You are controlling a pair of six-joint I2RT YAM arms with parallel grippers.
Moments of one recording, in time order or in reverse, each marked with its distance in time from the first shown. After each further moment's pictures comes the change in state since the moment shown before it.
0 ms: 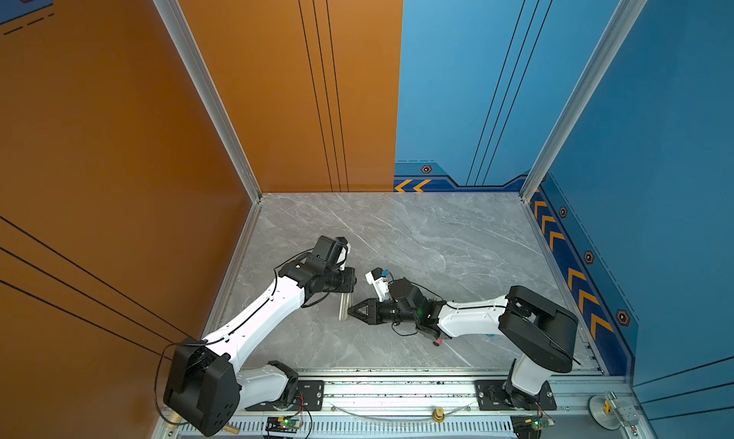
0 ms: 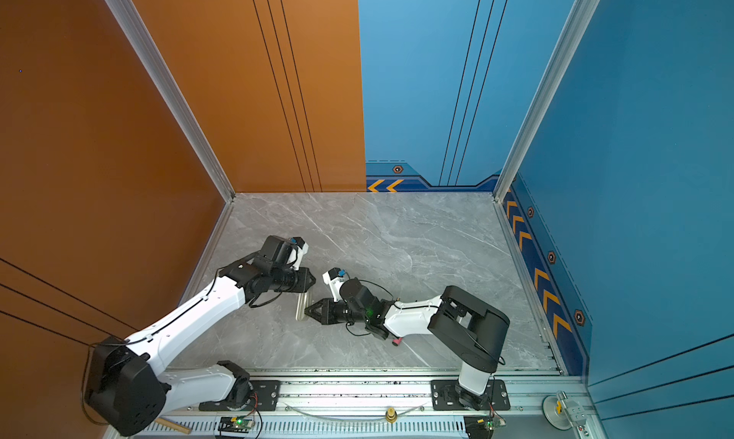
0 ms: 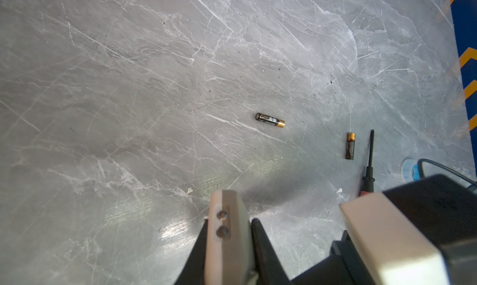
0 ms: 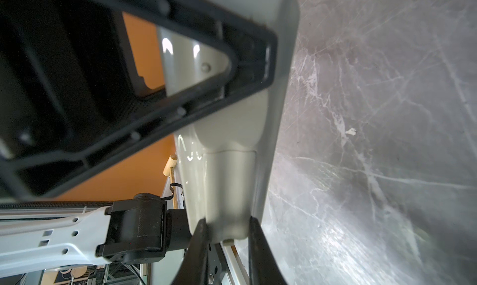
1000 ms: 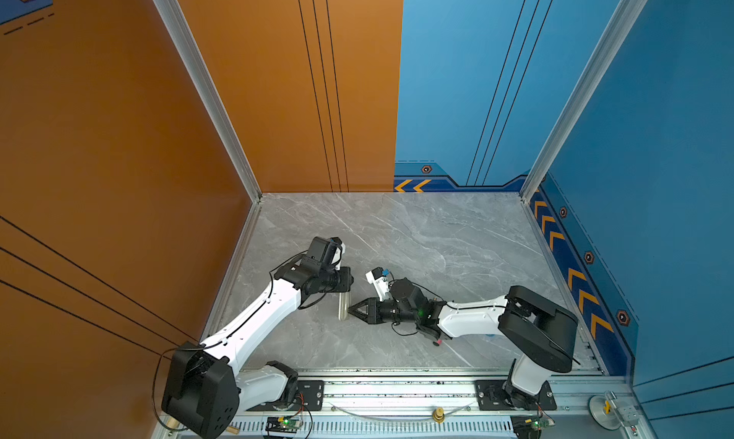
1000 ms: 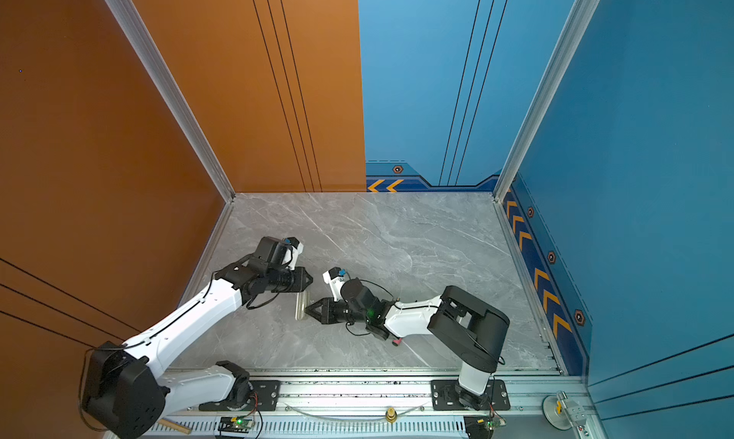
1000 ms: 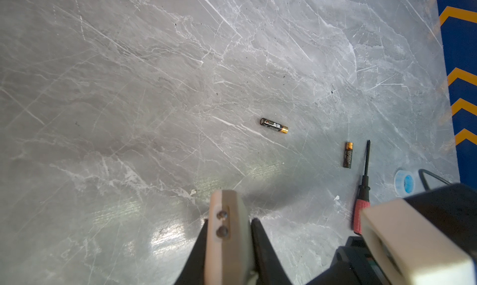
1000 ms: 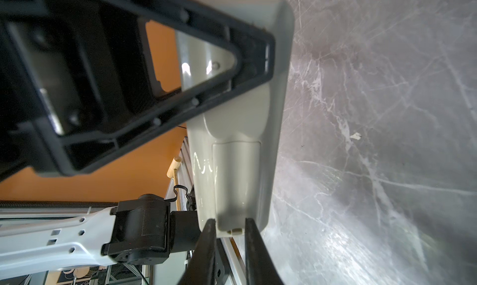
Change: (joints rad) left arm 0.047 -0.021 -0.034 0.026 0.025 -0.018; right arm 0.000 0.001 -0.007 0.027 0.000 0.003
